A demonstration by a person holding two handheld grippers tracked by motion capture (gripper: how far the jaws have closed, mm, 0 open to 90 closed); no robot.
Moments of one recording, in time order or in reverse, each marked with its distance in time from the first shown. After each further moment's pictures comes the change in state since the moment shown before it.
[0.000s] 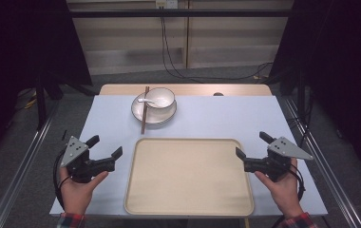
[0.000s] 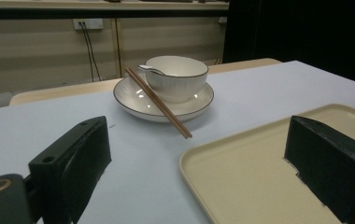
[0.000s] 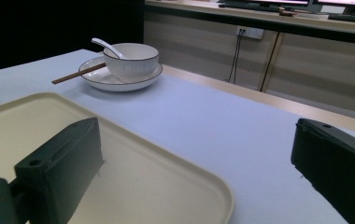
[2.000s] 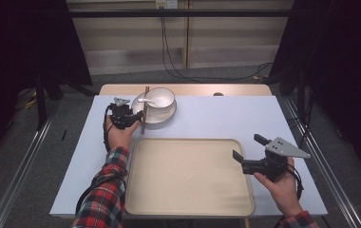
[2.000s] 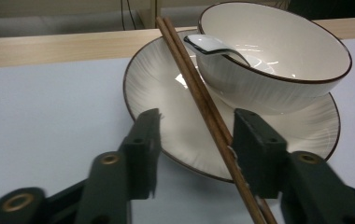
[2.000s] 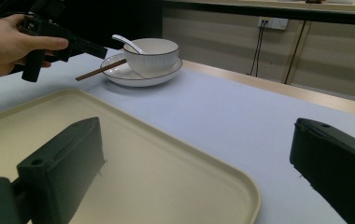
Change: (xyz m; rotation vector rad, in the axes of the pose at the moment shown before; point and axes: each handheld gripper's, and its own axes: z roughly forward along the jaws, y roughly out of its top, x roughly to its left) left arm 0.035 0.015 0.196 0.295 0.171 -0.099; right arm 0.000 -0.005 0.004 0.009 0.091 0.033
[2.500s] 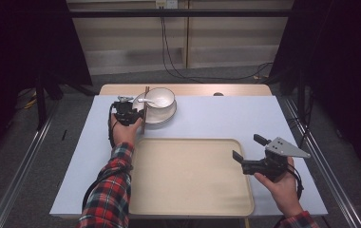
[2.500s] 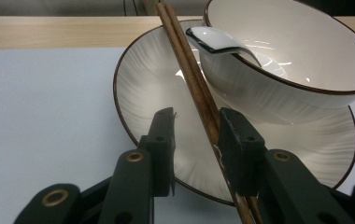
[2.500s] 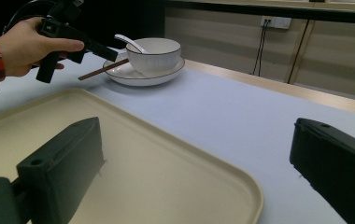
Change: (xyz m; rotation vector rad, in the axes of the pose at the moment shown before) left arm -0.002 0.004 0.017 0.039 0.013 -0.059; right arm 0.000 0.000 0.001 0.001 0.002 0.000
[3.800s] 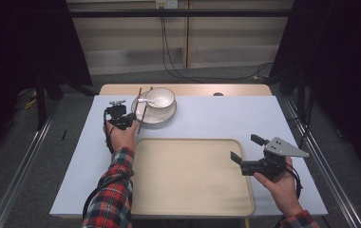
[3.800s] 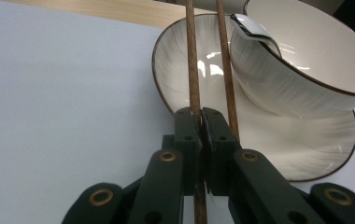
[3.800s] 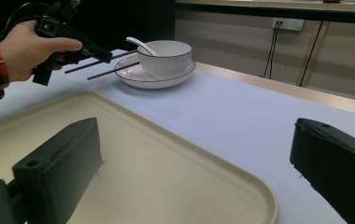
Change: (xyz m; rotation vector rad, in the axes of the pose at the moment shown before) left arm -0.001 -0.012 -0.034 0.004 0.091 -0.188; right arm 0.002 0.001 0.003 -0.016 0.043 0.010
